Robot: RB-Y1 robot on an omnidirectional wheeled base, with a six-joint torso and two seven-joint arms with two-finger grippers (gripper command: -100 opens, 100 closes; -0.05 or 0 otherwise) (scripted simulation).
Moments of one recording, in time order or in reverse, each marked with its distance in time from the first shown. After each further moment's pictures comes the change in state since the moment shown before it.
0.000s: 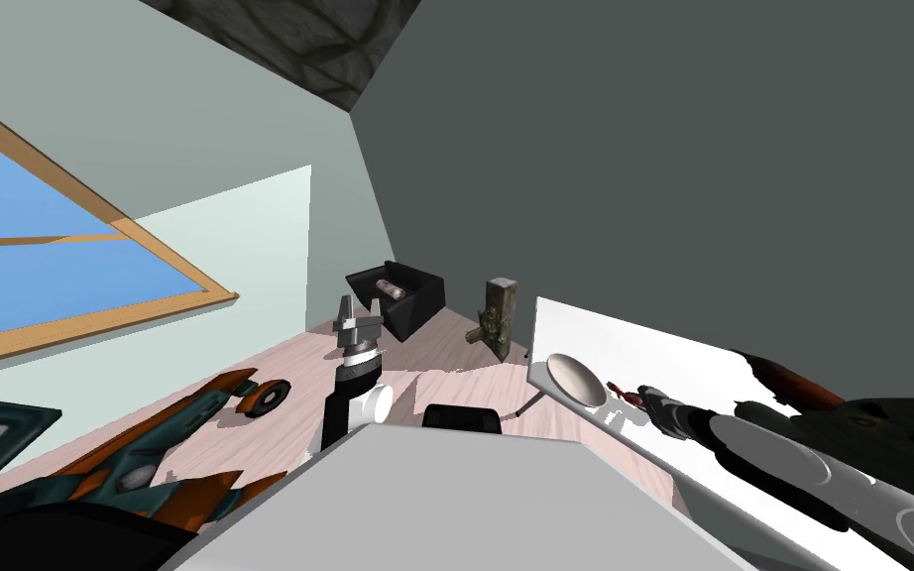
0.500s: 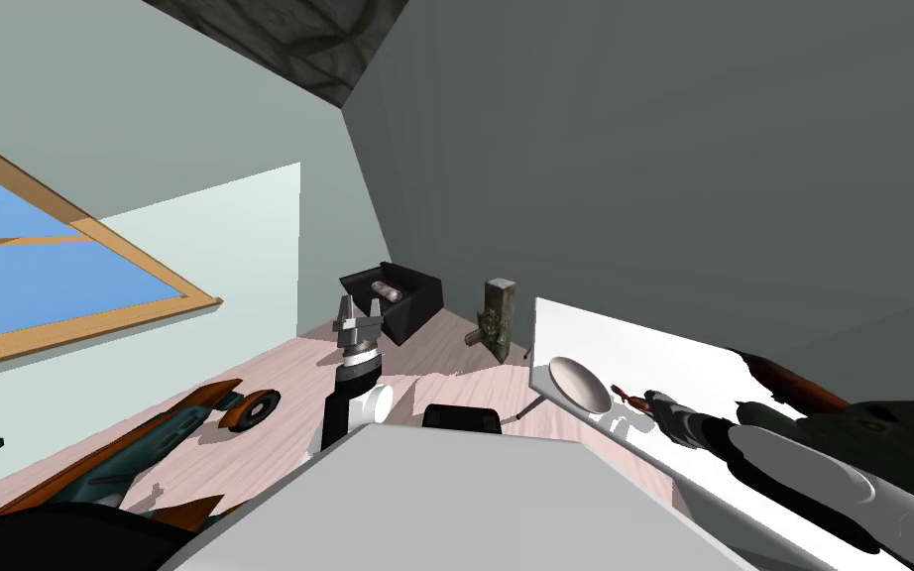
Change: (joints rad) left arm 0.000 0.000 0.000 0.000 0.000 0.000 0.000; right arm 0.092 -0.006 -0.082 -0.036 -0.100 -0.003 0.139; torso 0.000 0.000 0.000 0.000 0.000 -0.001
